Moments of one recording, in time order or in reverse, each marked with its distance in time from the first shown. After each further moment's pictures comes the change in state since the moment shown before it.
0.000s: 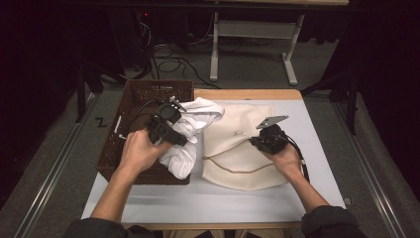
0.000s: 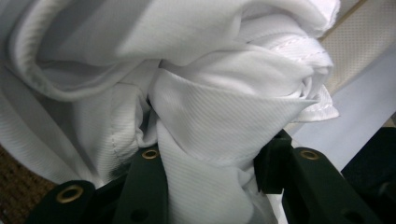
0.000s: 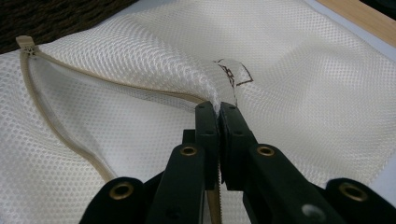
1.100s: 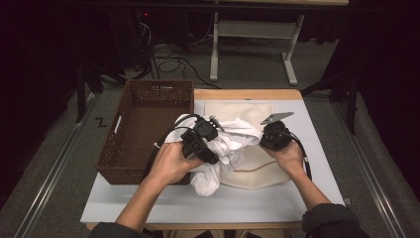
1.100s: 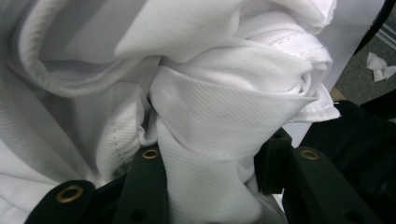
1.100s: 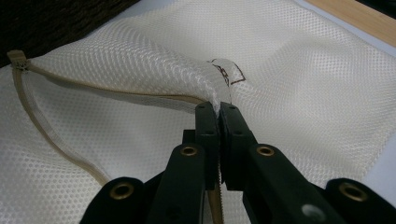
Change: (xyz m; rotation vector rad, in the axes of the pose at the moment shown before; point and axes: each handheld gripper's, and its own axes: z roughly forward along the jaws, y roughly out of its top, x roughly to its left) left arm -0.073 0.017 0.038 0.069 -0.125 0.180; right arm -0.013 0.000 -0.003 -0.017 -0.001 0.061
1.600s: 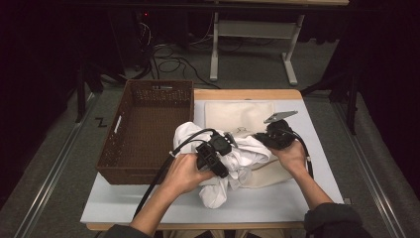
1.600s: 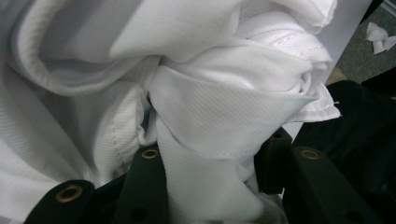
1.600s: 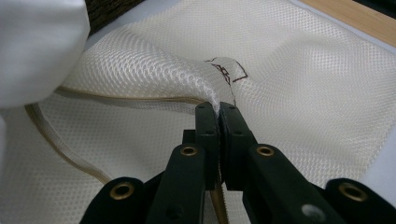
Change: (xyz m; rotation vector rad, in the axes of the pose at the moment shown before) left arm -0.019 0.005 0.045 0.089 -0.024 0.051; right arm -0.007 -0.002 -0.004 -0.010 0.012 0.012
